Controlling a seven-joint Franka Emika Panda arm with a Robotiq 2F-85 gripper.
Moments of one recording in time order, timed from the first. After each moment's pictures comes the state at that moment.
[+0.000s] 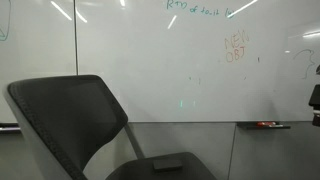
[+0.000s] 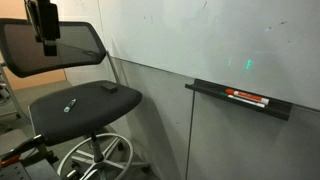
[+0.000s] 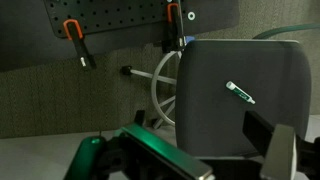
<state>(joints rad) 0.00 -0.85 -0.12 -2.78 0.17 1.85 0.02</state>
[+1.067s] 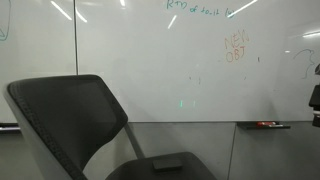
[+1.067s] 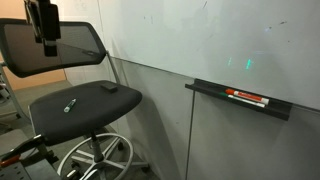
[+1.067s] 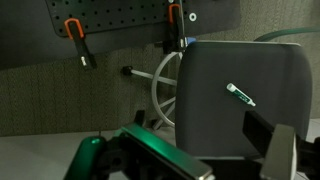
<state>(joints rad) 0.00 -0.84 -0.11 -2.78 0.17 1.85 0.00</state>
